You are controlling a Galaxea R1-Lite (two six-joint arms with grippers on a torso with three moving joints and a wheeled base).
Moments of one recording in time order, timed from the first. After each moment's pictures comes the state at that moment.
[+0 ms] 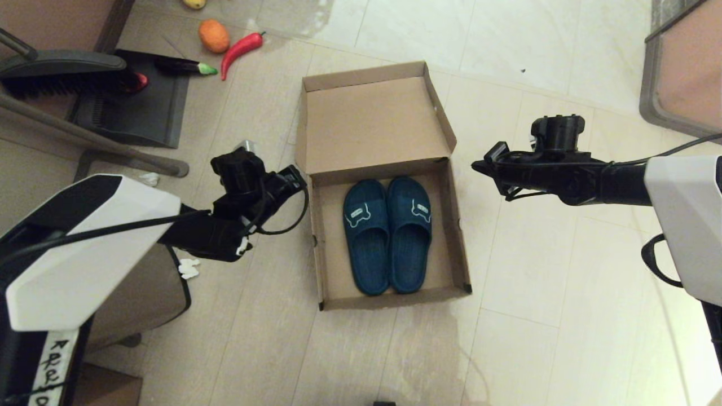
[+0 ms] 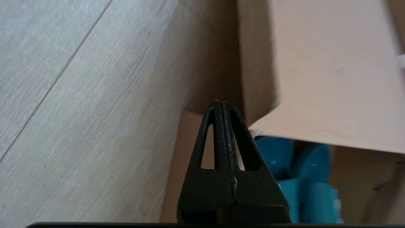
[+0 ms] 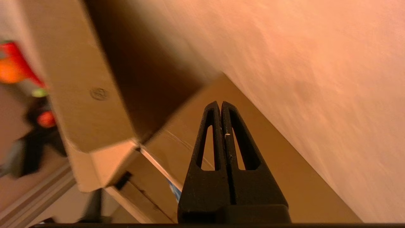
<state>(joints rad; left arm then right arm) -0.29 2.31 -1.52 -0.85 0.04 -0.48 0.08 2.36 -1.98 -0.23 0.33 0.97</state>
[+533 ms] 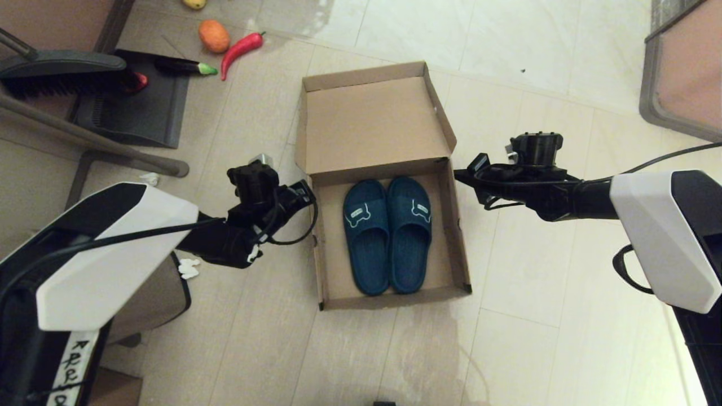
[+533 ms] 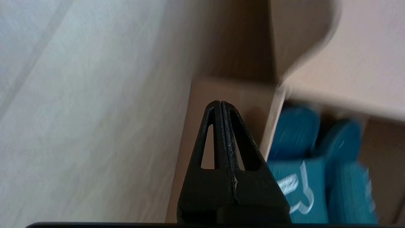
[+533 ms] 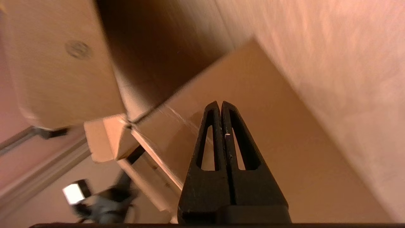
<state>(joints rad) -0.32 2.35 -1.53 -0.79 0.06 -0.44 0.11 2.44 -1.98 -0.34 0.46 1.03</state>
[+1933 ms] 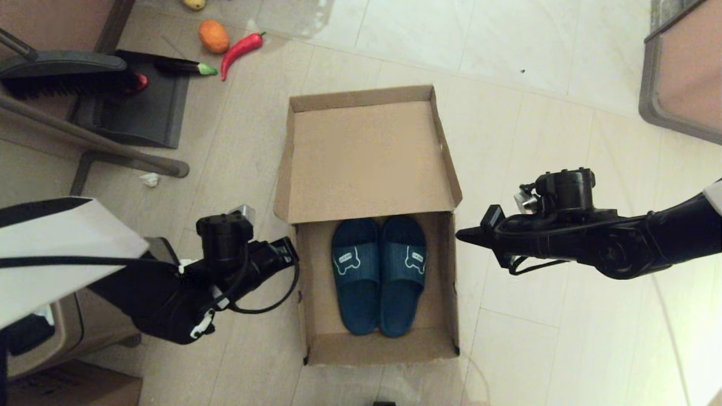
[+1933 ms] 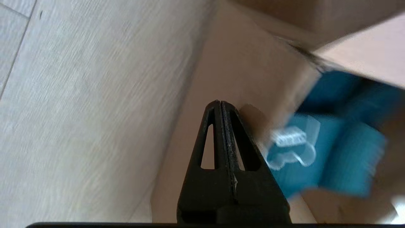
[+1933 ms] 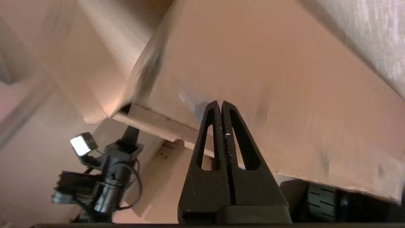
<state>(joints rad) -0.34 2.09 -0.83 -0.98 0.05 -0.44 0.21 1.98 -1.11 -0.45 0.48 0.98</state>
